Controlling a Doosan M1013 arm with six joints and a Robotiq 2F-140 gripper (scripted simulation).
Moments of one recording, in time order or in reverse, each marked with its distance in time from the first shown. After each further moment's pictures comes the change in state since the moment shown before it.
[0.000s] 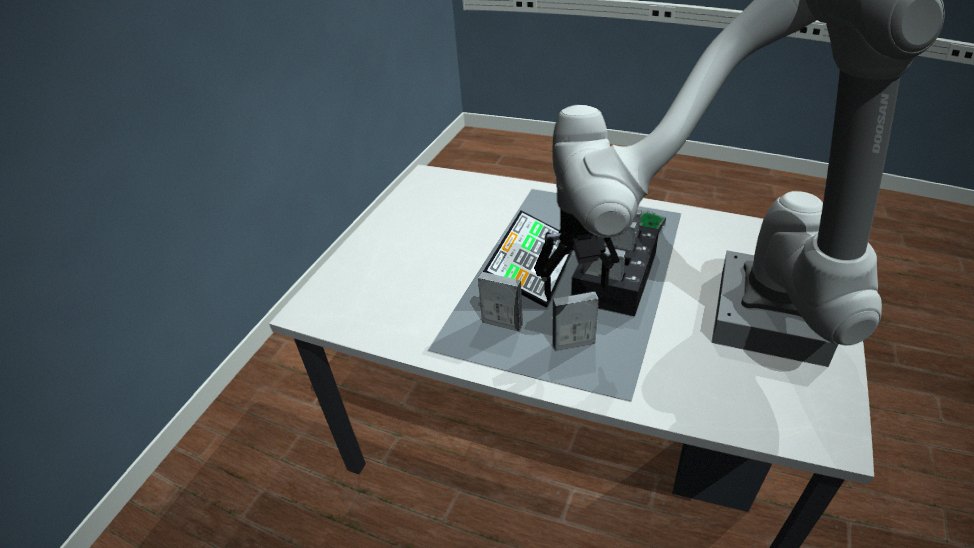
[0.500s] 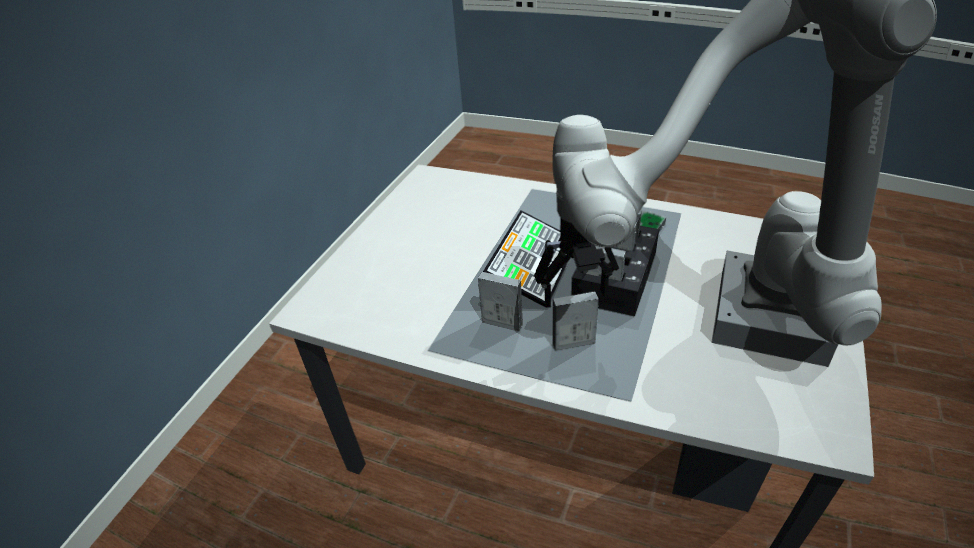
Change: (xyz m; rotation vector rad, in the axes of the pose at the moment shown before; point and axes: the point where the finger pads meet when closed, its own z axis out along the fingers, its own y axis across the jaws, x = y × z) arm 0.000 0.000 0.021 0.000 0.000 0.000
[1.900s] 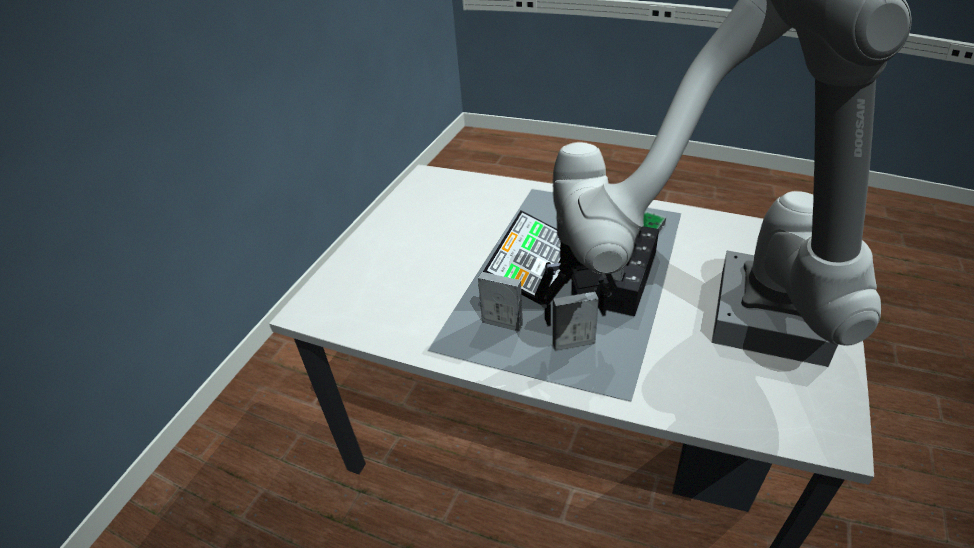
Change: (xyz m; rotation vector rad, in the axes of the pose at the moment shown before) arm 0.000 0.000 0.058 0.000 0.000 0.000
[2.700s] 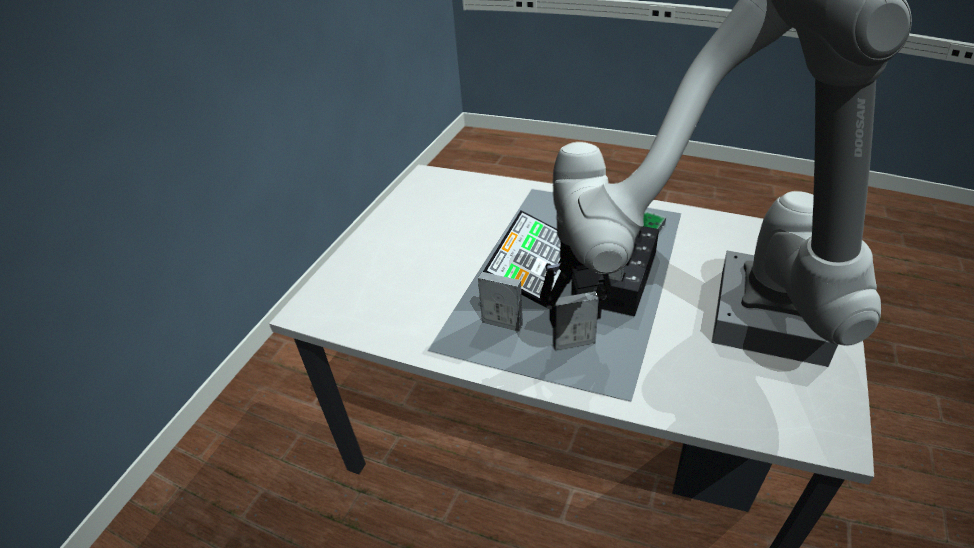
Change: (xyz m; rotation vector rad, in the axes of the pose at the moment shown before) arm 0.000 0.000 -0.001 0.000 0.000 0.000
